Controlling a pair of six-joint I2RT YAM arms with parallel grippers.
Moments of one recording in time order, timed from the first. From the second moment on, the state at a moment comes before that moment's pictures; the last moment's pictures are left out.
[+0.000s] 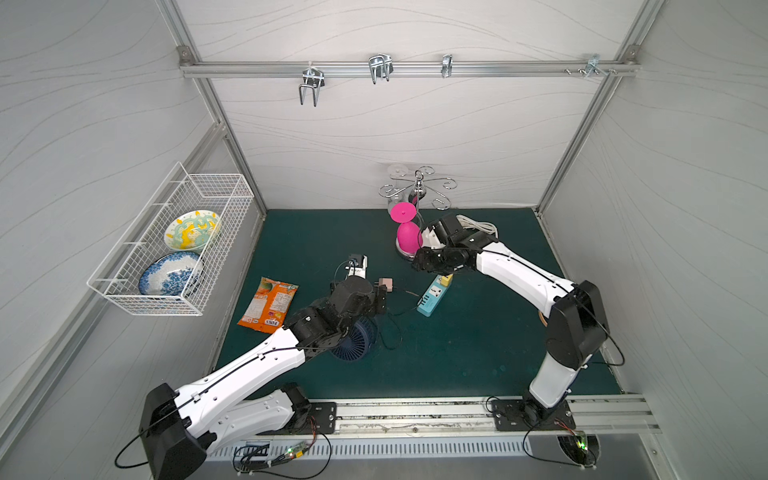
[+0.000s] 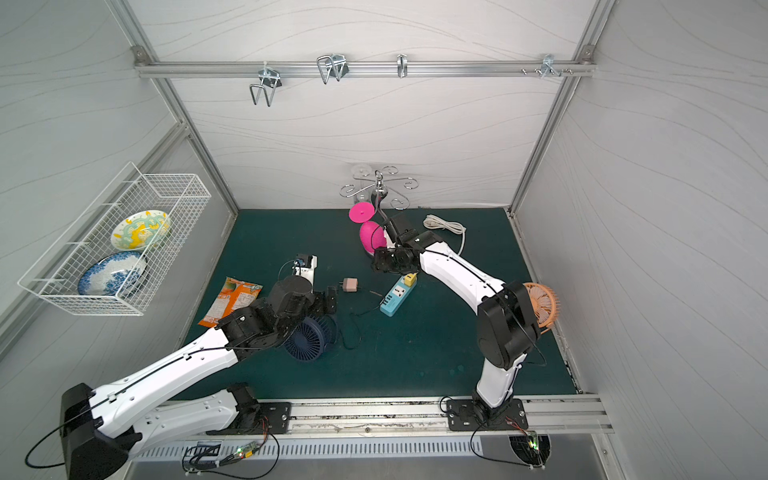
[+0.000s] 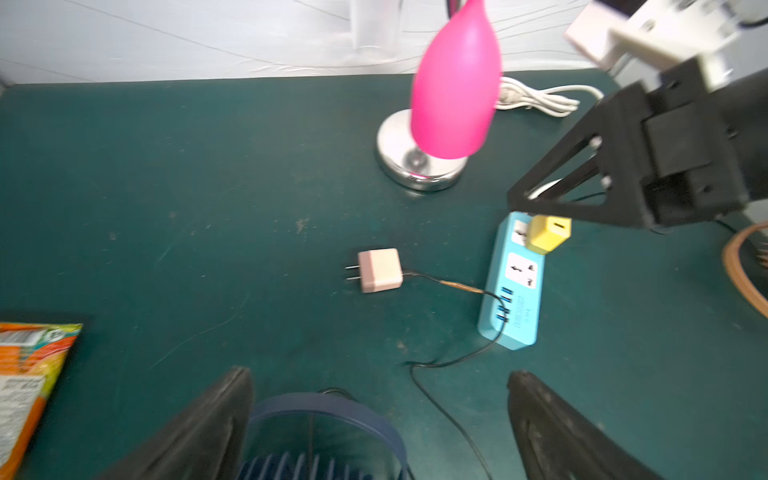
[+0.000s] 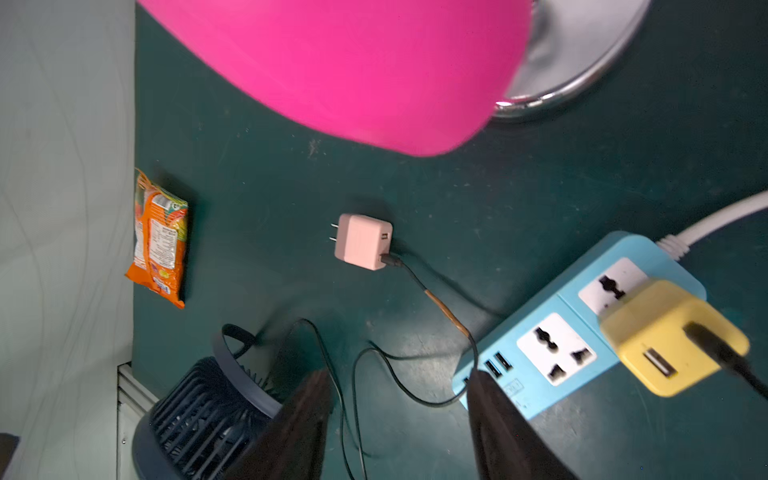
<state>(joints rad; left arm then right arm) -0.80 1.01 0.82 -0.44 -0.42 -0.44 0.64 1.74 1.45 -0.70 -0.22 0.55</state>
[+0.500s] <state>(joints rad) -0.86 1.24 0.82 -0.21 -0.16 -0.43 0.53 1.28 1.13 -0.74 -0.16 0.57</state>
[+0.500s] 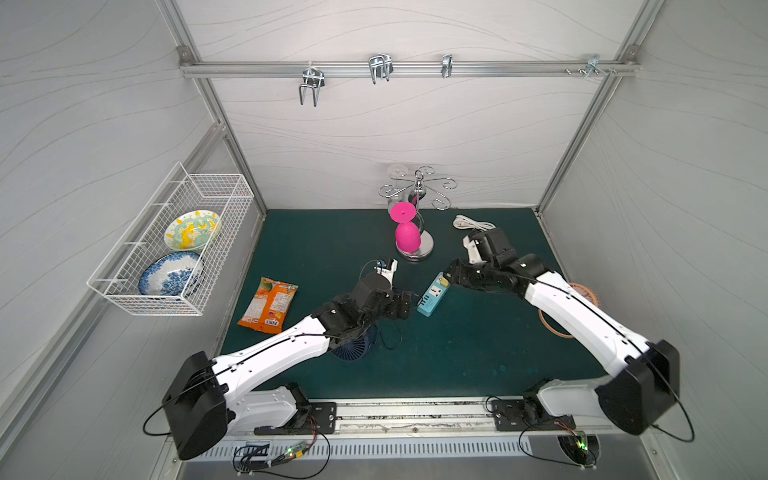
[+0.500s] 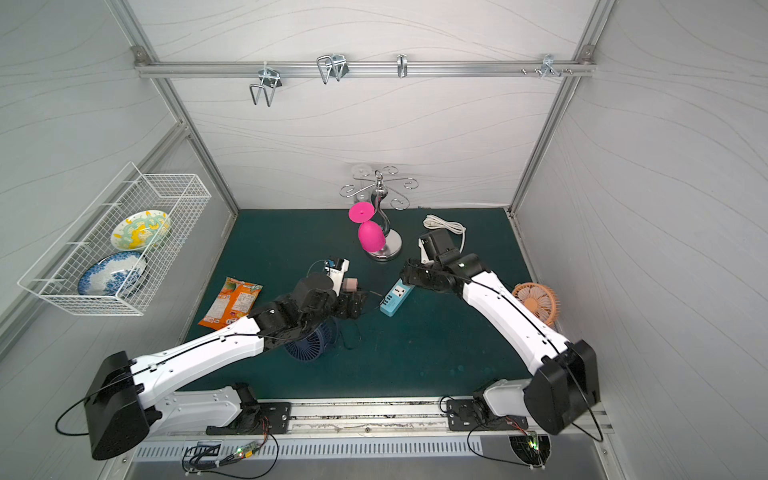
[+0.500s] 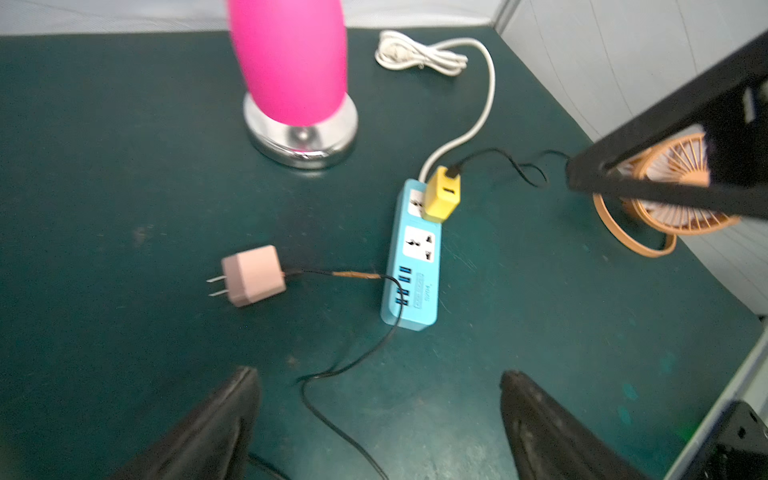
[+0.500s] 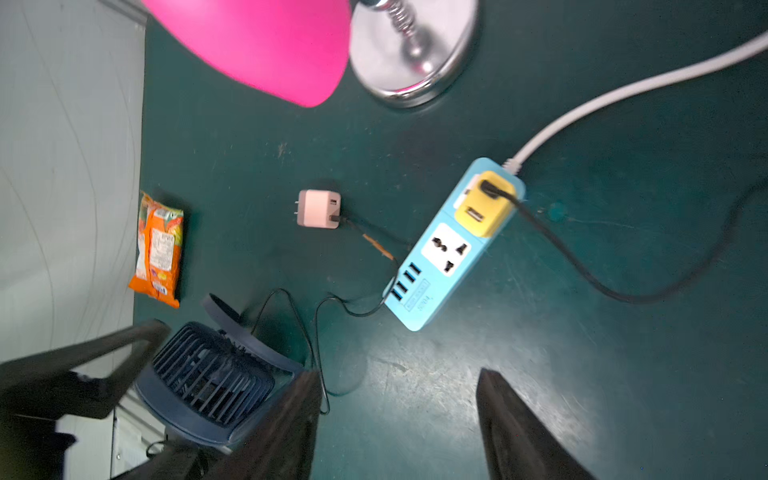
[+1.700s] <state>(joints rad) -0.87 1.78 0.84 0.16 0.01 -0.61 0.40 1.13 0.97 -0.77 -0.19 0.60</state>
